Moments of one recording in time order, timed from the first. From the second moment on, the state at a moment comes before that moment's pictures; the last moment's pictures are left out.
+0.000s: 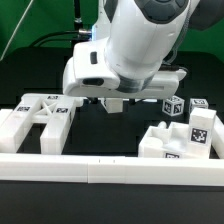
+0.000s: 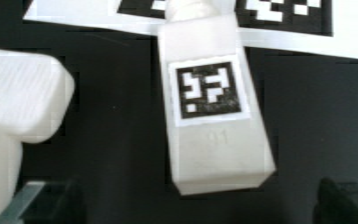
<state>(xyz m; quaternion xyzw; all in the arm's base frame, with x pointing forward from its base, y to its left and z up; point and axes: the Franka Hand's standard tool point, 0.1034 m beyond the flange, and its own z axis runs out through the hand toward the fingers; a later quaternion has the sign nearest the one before) 0.456 -0.025 0.021 0.93 0.06 -0.36 0.06</state>
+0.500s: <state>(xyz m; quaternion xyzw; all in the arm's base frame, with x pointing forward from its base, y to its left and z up) 0.441 -0.027 0.017 0.89 0.05 -0.46 0.06</state>
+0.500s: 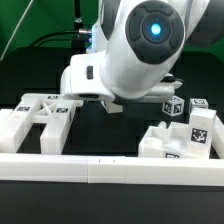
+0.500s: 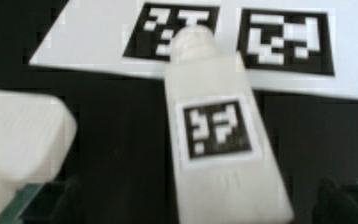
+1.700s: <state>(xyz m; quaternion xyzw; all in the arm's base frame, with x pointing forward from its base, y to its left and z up) 0.438 -0.025 0.007 0.89 0.02 -0.45 0.08</state>
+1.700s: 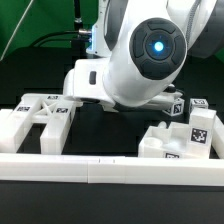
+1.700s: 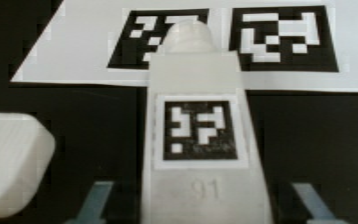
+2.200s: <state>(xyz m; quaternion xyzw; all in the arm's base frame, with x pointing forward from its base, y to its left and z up) 0.461 -0.042 0.057 0.89 0.02 -0.44 0.05</state>
